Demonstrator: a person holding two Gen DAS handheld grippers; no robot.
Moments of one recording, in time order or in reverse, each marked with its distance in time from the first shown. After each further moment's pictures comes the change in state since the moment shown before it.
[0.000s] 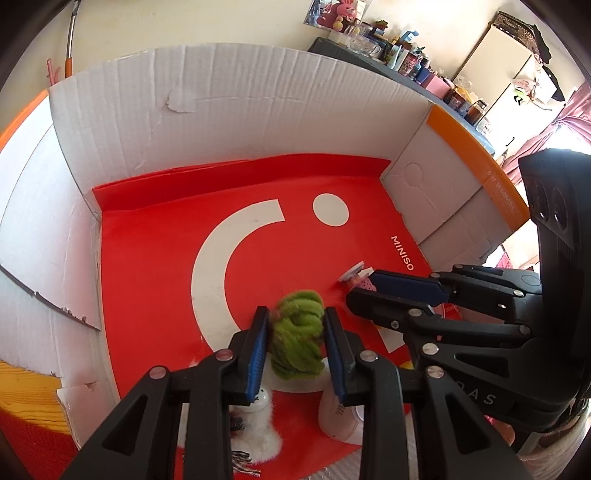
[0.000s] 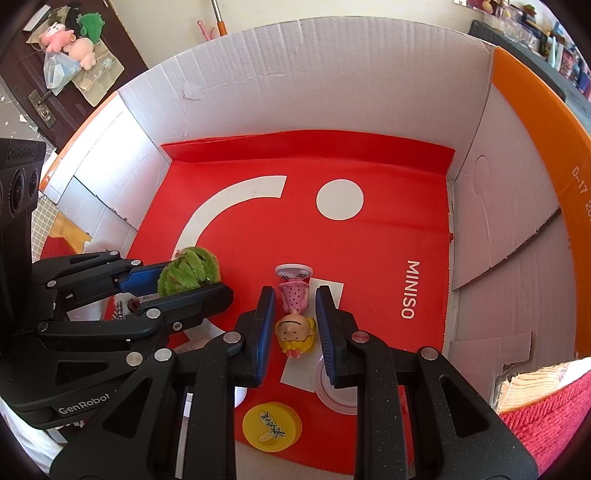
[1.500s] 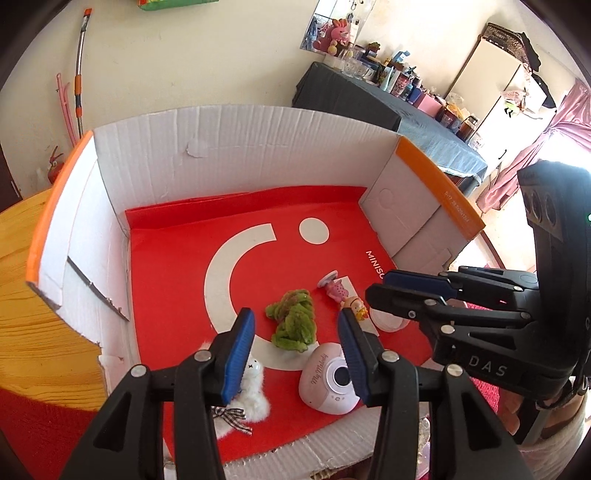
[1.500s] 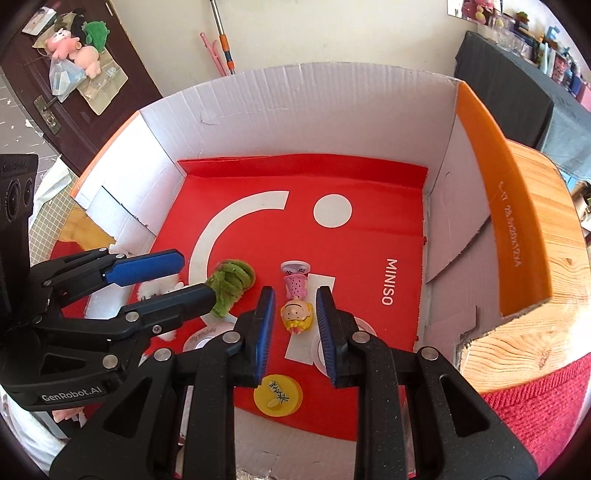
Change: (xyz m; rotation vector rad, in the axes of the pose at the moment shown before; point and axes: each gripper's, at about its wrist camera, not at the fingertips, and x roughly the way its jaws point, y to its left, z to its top) left arm -0.050 -0.006 -0.008 0.008 -0.096 -0.002; right arm -0.032 0.010 -0.002 0.002 -0.057 -0.006
